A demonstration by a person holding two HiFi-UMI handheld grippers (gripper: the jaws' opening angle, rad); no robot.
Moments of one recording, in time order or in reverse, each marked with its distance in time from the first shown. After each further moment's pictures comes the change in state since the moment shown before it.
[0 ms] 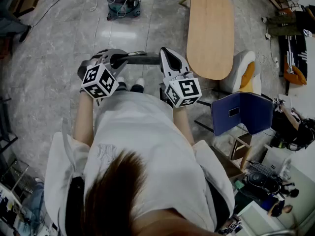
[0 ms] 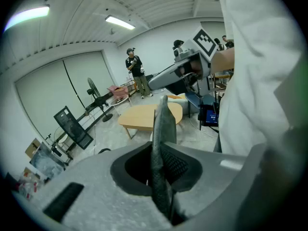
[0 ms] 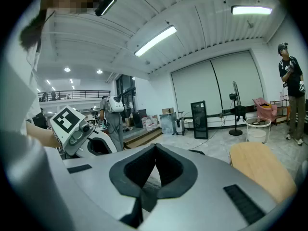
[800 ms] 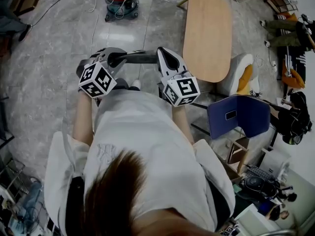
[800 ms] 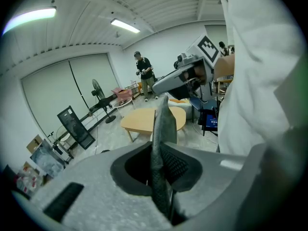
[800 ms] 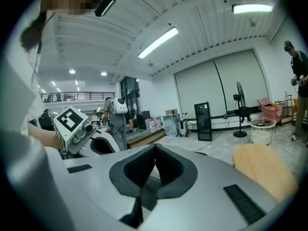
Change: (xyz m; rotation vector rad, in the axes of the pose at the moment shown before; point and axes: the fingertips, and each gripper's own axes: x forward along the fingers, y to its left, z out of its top) left arm 0.012 -0.004 0.011 -0.048 -0.042 0.034; right arm -0.007 -0.009 -0.007 -0.010 -0.012 0.052
